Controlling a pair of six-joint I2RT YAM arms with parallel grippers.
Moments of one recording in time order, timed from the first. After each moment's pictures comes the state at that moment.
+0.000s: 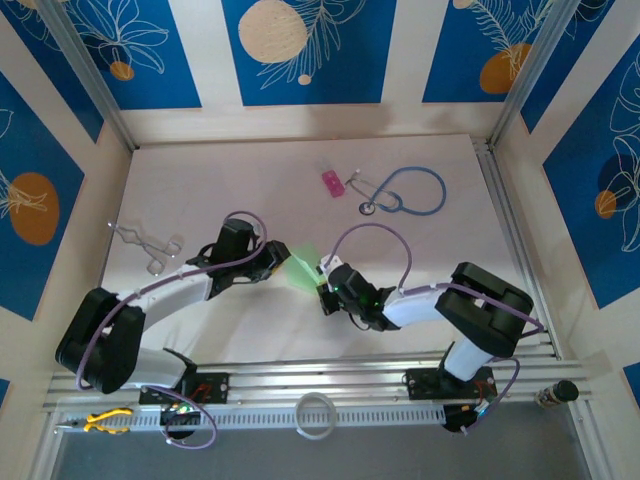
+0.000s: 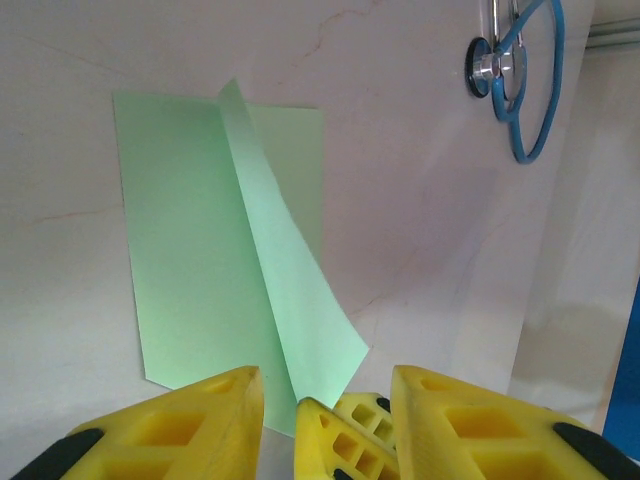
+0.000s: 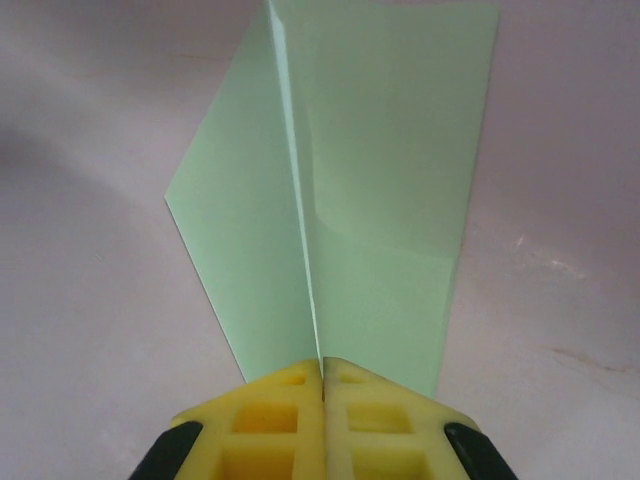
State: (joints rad) left arm -0.50 1.36 0.64 0.00 0.34 -1.12; right arm 0.94 1.60 0.51 0.37 0.15 0.33
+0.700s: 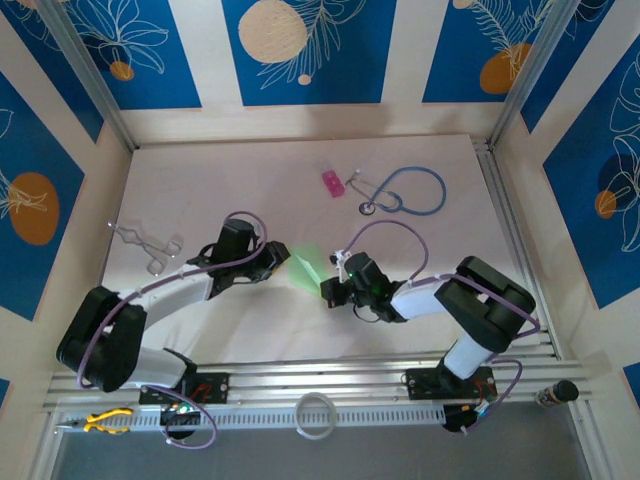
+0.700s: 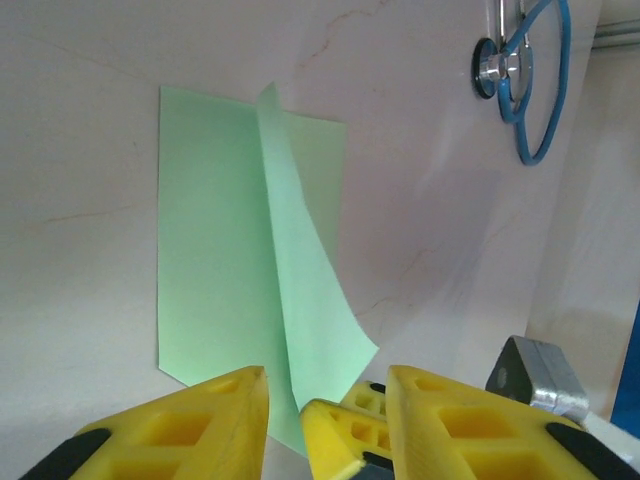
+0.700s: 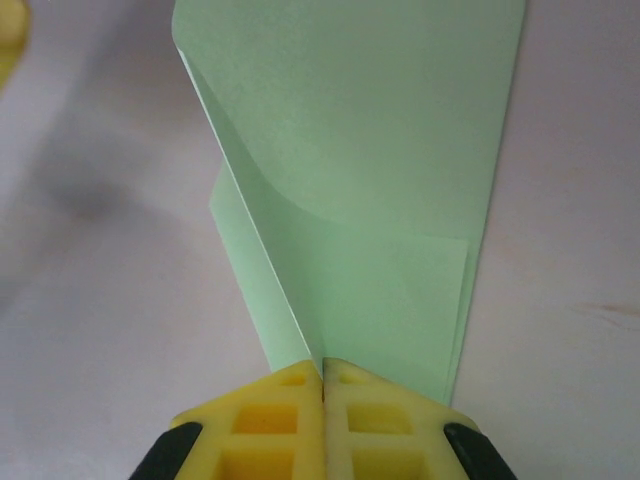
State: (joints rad) left arm -0.50 1.38 0.64 0.00 0.34 -1.12; right arm 0.78 1.62 0.47 0.47 -0.21 0.58
